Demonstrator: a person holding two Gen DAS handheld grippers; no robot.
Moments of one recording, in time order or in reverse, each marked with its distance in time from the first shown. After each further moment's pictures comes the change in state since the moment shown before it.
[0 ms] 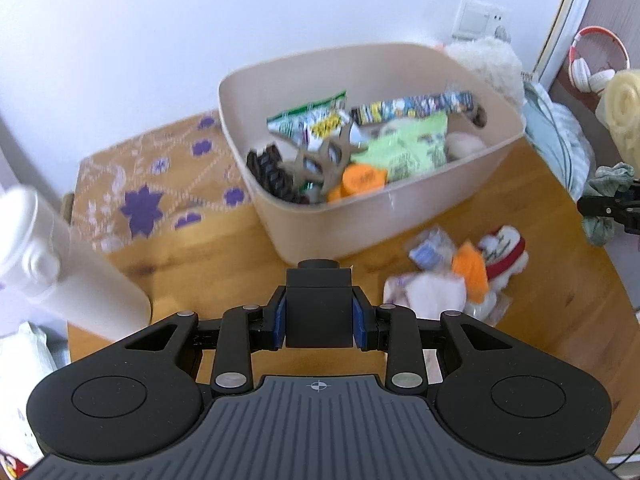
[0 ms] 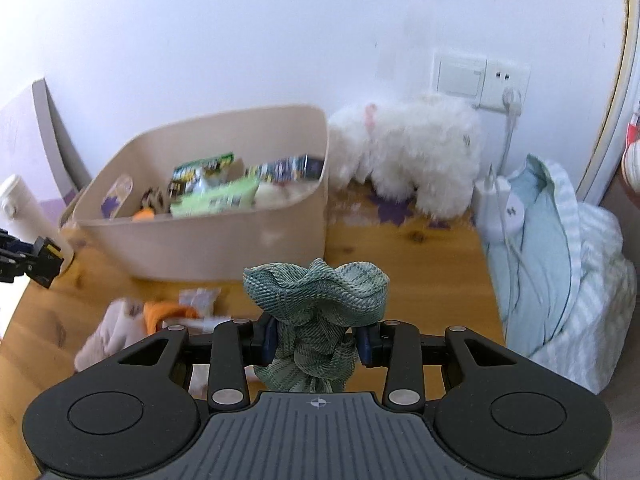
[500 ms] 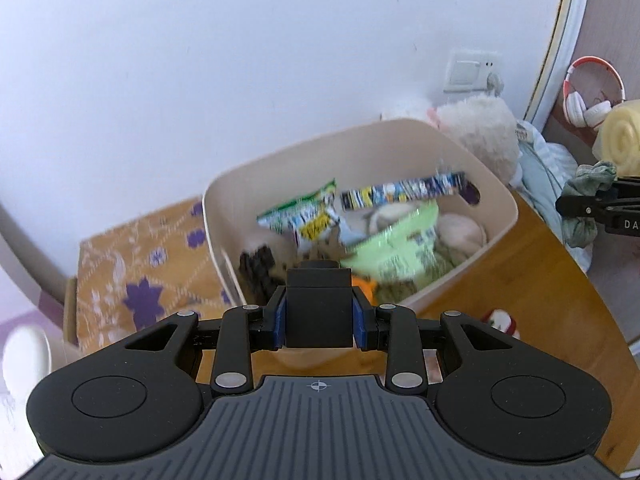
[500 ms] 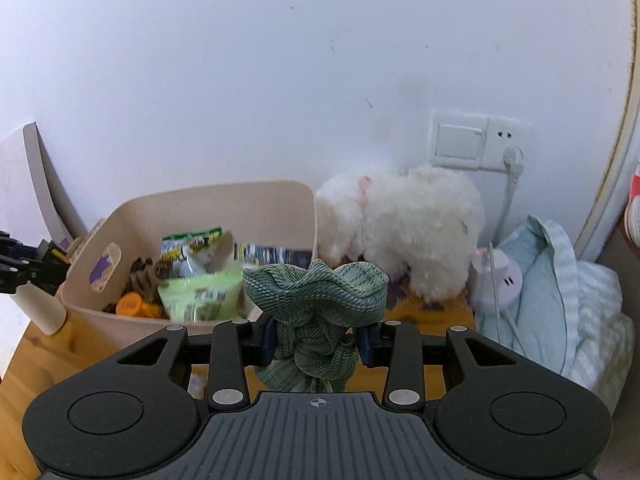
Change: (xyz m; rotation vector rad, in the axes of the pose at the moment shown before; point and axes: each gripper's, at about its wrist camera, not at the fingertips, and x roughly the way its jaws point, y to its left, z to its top) left arm -0.008 -0.017 0.071 0.060 -0.114 0.004; right arm 0.010 -0.009 0.063 -0.020 -0.096 0.013
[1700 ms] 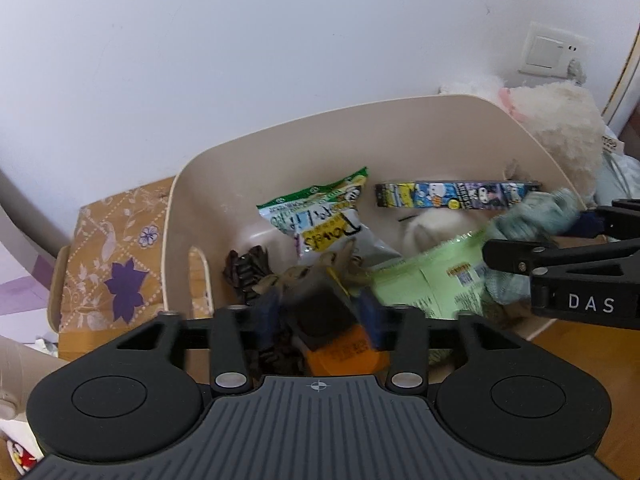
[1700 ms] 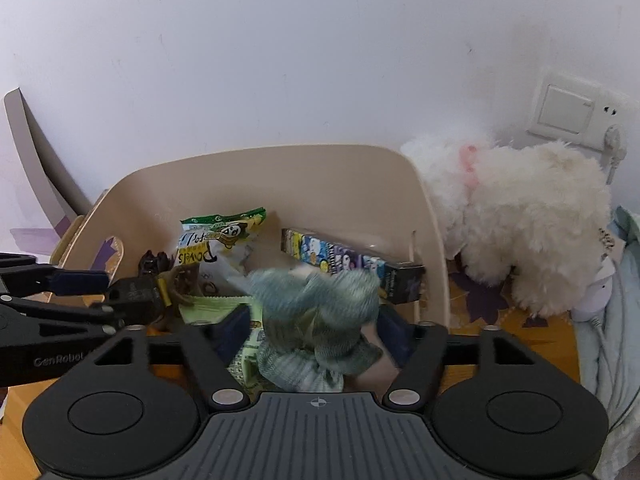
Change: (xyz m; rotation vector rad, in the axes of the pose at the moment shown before) left arm 0.091 -0.029 0.027 -0.105 0.108 0.130; right arm 0.106 0.061 0.031 -0.035 0.175 0.086
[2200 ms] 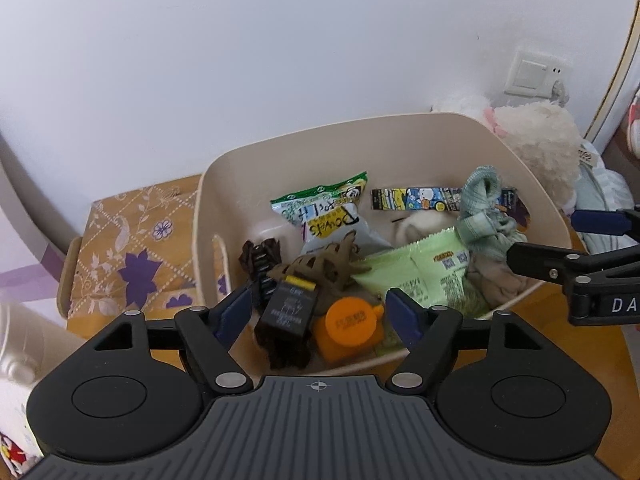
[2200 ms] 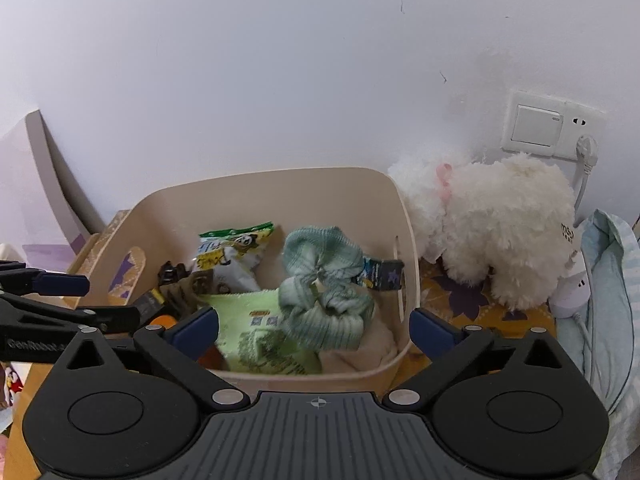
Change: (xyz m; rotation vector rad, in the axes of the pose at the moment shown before) left arm -0.042 0.015 -0.024 -0.016 -0.062 -0.050; right arm -0.047 -0.002 -0.022 0.011 -0.089 0.025
